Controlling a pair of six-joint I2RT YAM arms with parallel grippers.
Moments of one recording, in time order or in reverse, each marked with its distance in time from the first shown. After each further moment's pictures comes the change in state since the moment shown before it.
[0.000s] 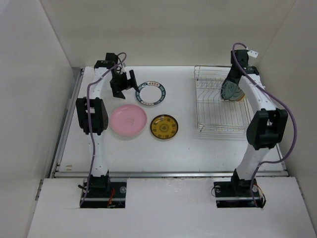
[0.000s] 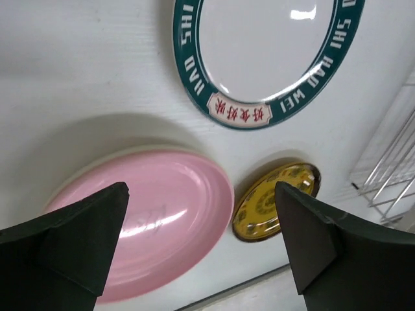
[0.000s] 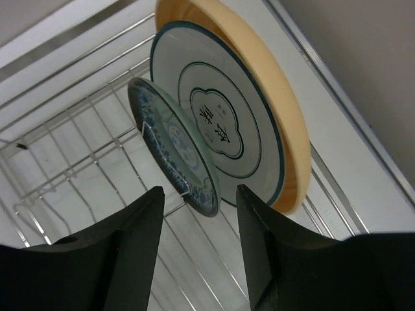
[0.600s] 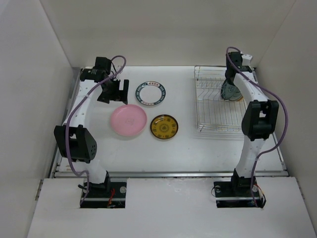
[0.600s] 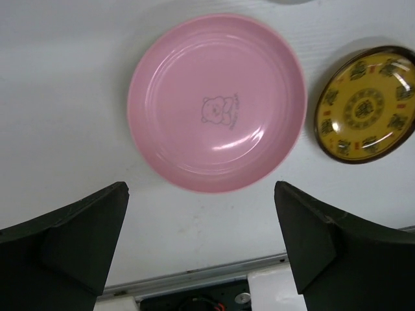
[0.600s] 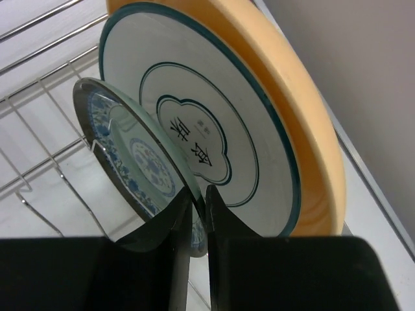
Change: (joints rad) left arm -0.044 -0.603 -0.431 -0.030 -0.279 0.333; right arm -0.014 0.232 0.123 -0.047 0.102 -0.050
